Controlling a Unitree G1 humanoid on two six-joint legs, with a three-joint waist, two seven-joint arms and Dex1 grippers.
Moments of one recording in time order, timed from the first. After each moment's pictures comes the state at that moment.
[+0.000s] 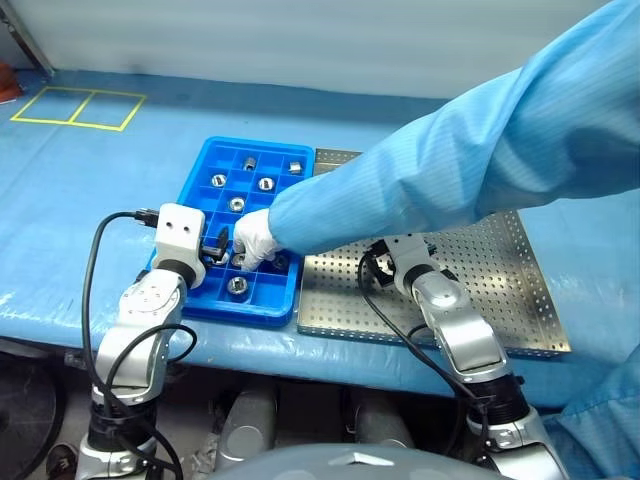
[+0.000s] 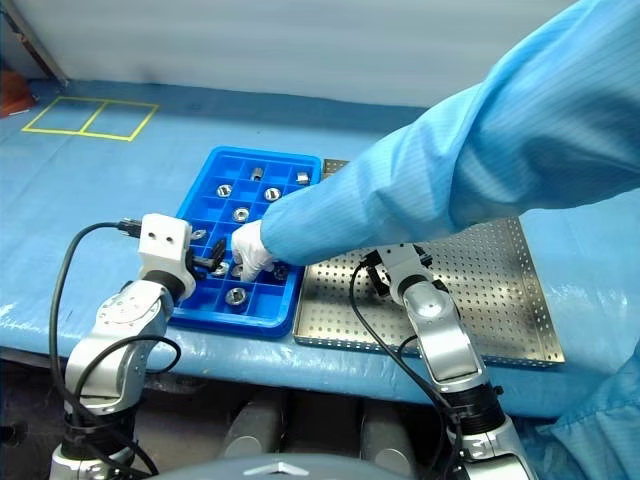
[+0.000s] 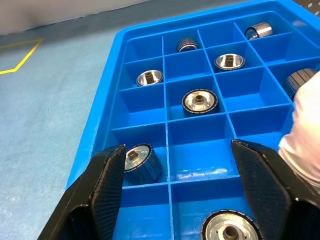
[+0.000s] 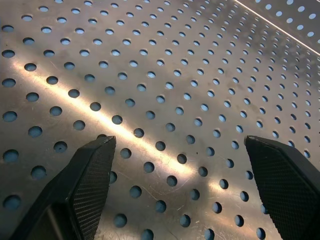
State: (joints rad) left arm -0.11 0.32 0.08 -0.52 -0.10 0.82 -0.12; right arm -0.20 -0.27 0.18 -0.26 -0.13 0.78 0.17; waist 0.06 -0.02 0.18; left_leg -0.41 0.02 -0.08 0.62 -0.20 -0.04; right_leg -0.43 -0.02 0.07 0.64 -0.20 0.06
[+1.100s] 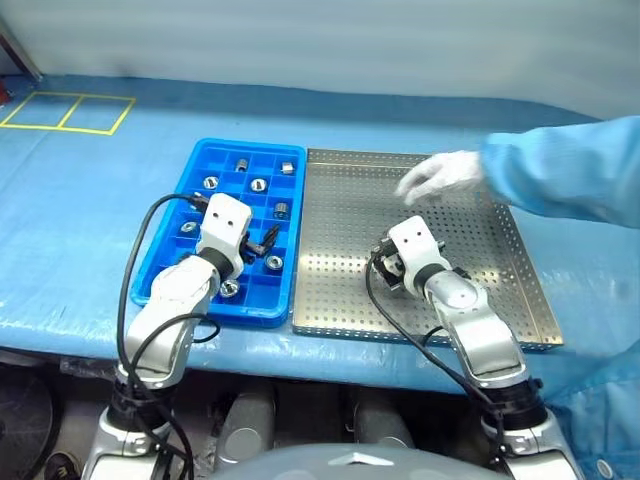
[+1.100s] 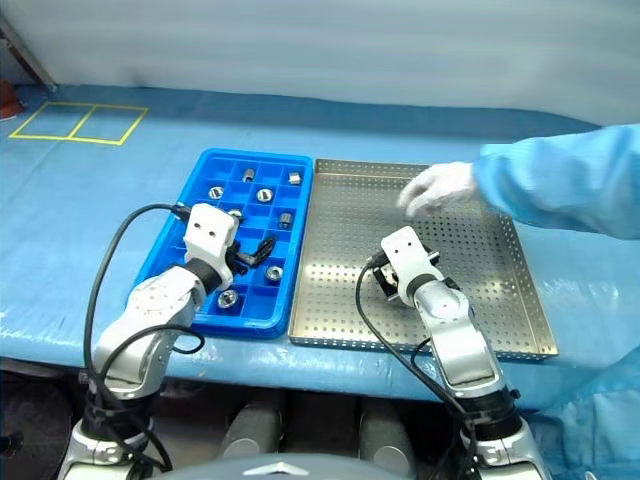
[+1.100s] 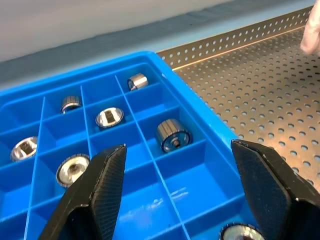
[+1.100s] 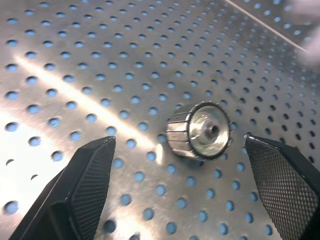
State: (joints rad) left arm -0.22 0.30 -0.08 -0.45 -0.14 0.72 -0.29; right arm -0.17 -0.33 0.17 -0.37 -0.11 0.83 0.27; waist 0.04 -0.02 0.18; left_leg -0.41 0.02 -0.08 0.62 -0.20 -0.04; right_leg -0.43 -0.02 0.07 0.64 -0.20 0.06
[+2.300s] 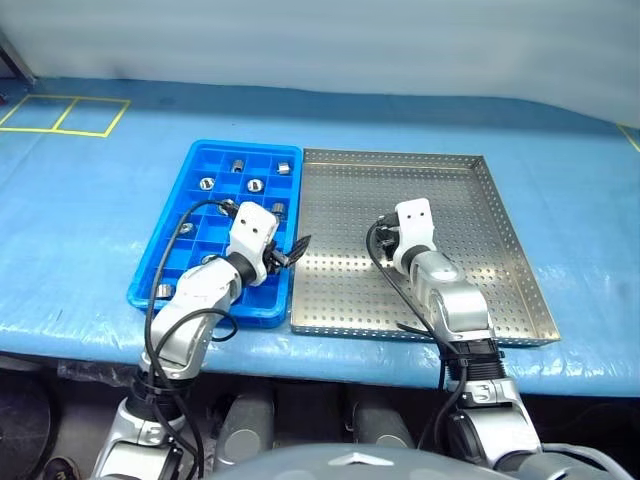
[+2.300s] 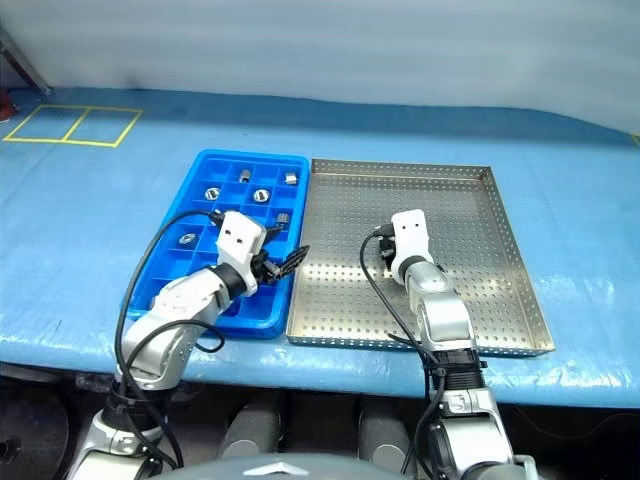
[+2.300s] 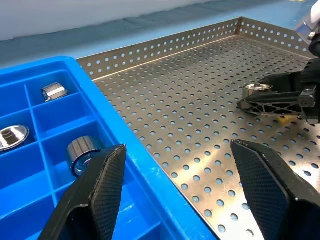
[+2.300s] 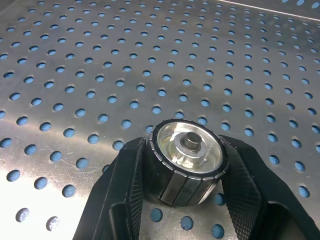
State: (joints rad) left arm -0.22 0.28 -0.15 -0.36 -0.20 0.65 -0.37; right arm -0.36 -0.15 -0.02 0.05 0.01 0.64 0.13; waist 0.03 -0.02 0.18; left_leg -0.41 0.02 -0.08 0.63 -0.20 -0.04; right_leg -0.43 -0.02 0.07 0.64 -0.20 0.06
